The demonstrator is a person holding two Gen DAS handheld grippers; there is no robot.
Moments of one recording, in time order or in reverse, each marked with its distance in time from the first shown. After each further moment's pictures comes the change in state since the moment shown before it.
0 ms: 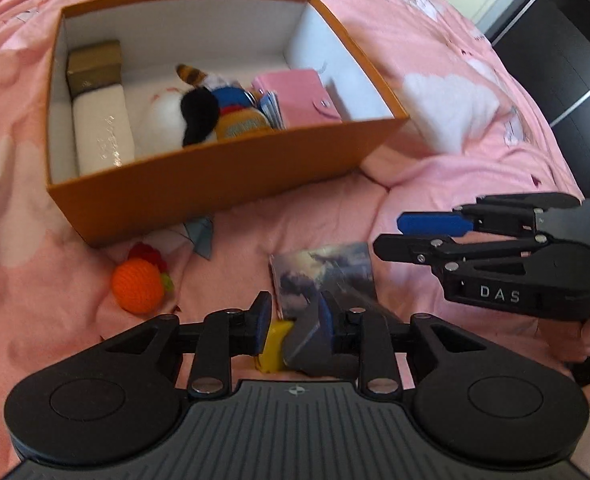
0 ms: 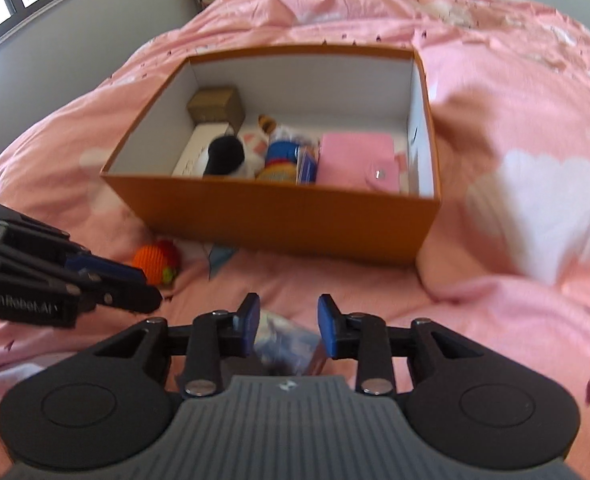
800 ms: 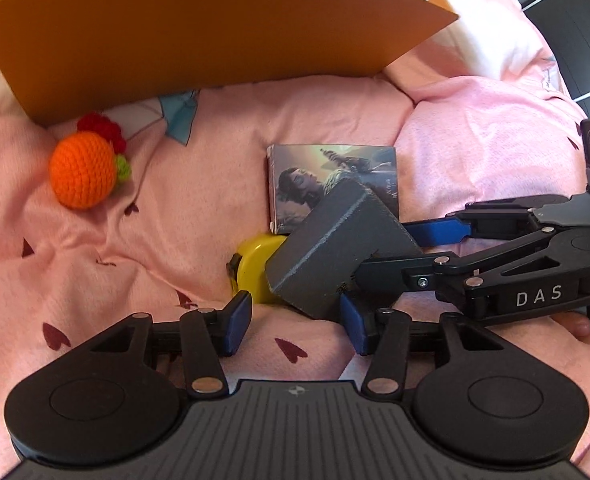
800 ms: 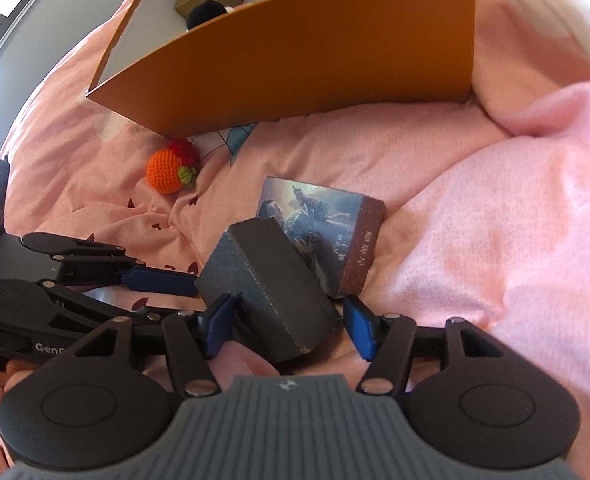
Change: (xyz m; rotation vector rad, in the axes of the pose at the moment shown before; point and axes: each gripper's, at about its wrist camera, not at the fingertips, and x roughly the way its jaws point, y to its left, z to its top) left arm 0.060 0.014 -0.033 -0.133 0.187 -0.048; right arm 0.059 -0.028 -0.044 0.205 0.294 0.247
